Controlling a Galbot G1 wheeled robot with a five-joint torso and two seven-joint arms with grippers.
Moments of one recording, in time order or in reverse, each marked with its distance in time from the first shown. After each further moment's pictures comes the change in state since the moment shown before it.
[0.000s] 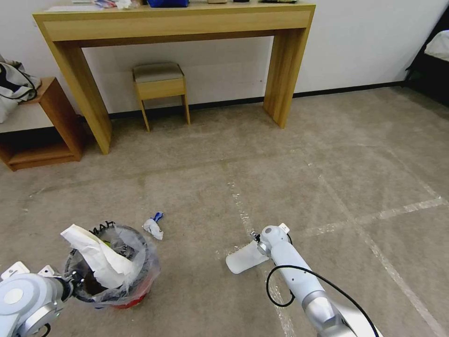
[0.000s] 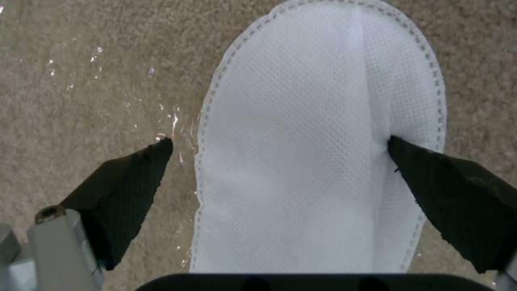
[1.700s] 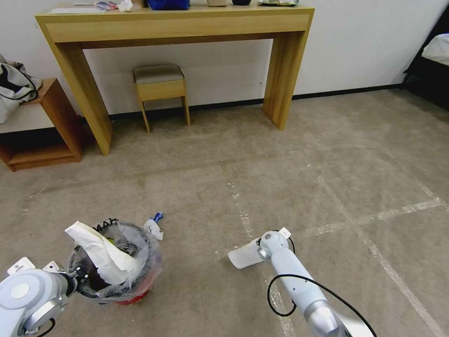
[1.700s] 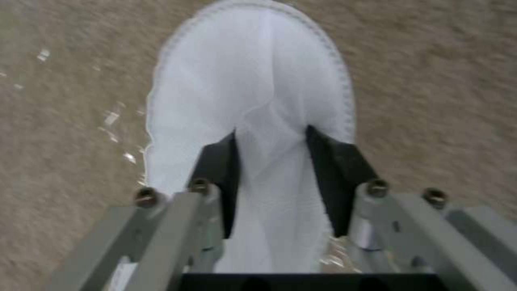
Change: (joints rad) left arm -0.037 0.006 0.033 0.013 0.008 -0.006 0.004; right arm -0.119 -0.041 -0.008 0.169 -0.020 0.006 0.076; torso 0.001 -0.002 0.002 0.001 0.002
